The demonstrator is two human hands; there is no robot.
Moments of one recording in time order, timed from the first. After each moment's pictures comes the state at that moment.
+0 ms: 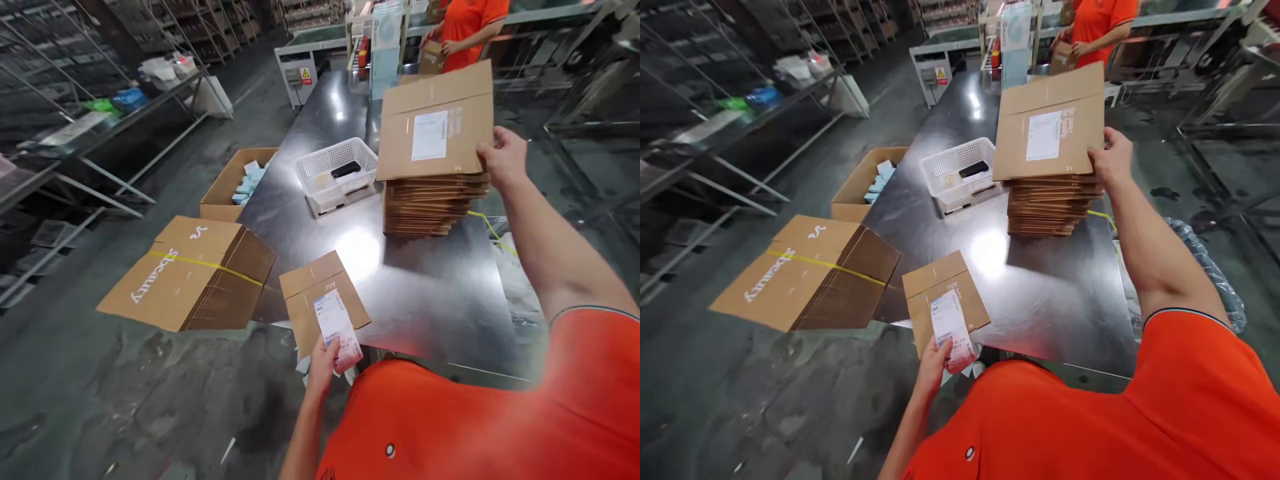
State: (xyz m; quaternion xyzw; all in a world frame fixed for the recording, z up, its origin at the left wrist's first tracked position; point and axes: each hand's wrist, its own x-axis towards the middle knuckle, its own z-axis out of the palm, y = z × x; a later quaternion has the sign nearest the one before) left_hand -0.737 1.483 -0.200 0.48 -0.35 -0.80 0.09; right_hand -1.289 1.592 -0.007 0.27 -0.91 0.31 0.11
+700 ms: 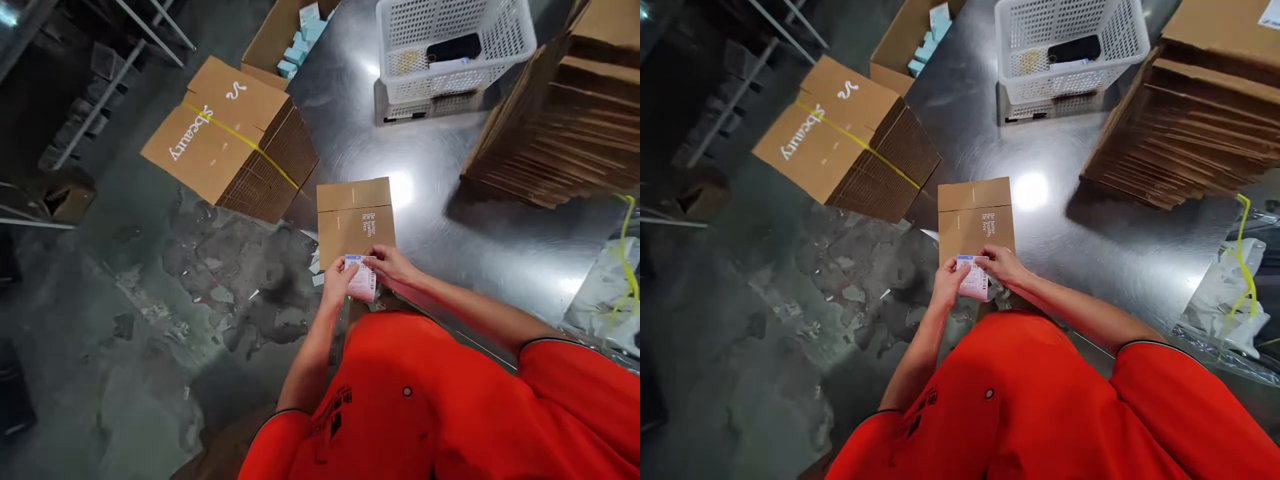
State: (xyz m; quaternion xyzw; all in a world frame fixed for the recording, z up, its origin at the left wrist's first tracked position) left_hand -0.736 1.488 -0.206 0.55 -0.32 -0.76 0.15; right_hand -0.911 1.539 -0.209 0.36 -0.67 0.31 -0.57
